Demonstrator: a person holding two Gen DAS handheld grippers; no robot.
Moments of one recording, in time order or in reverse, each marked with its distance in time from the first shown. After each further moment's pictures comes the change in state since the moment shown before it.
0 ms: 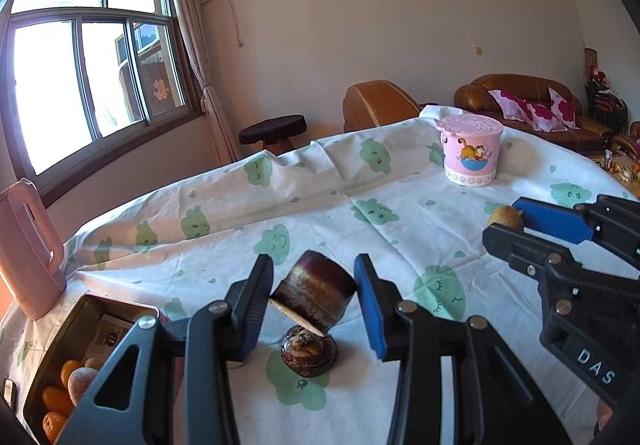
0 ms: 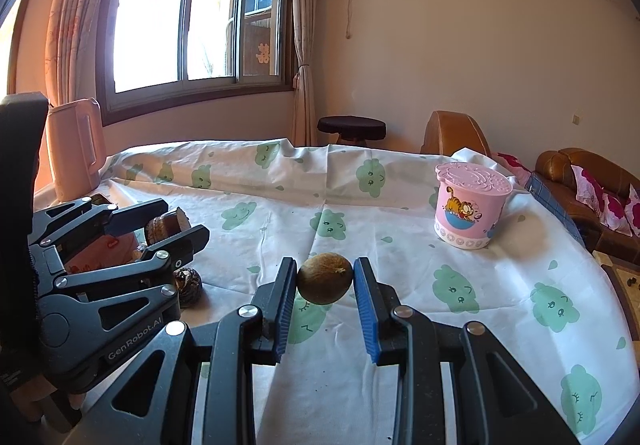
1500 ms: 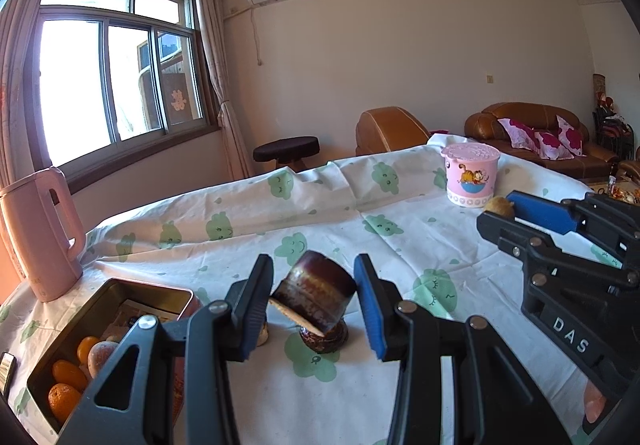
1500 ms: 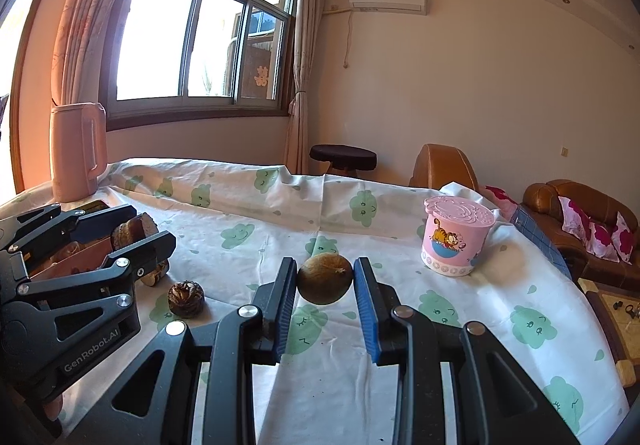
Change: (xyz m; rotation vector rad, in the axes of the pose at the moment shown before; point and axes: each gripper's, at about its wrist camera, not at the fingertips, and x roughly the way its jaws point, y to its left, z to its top) left arm -0.041 0.013 -0.014 -0.065 -0.086 0.031; right arm -0.021 0.013 -0.002 -0.060 -0.107 -0.049
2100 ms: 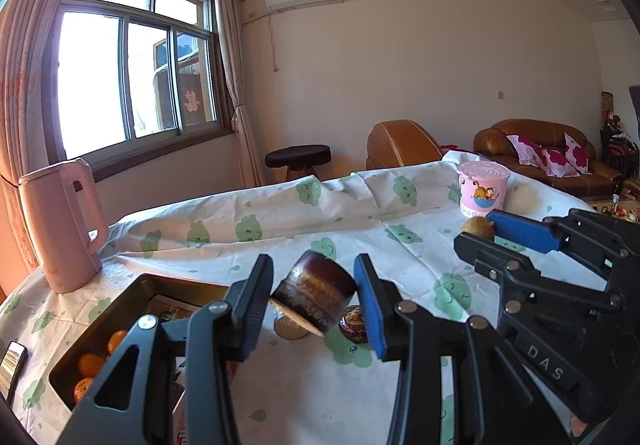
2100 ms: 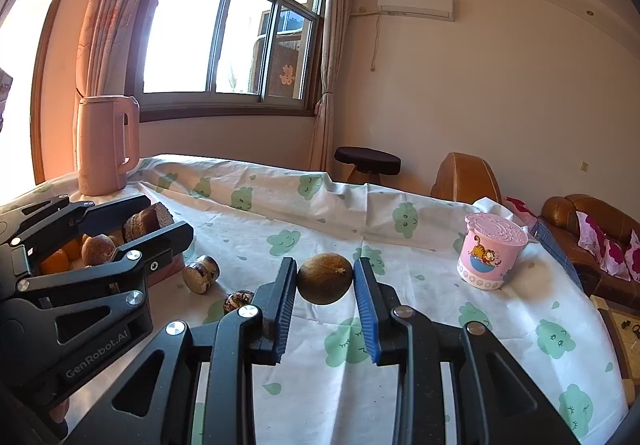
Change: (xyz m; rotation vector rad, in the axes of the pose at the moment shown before) left arm -0.025 0.036 -0.002 -0.052 -0.031 0.025; right arm -0.008 0.044 0.014 -0.052 -0.002 0.073
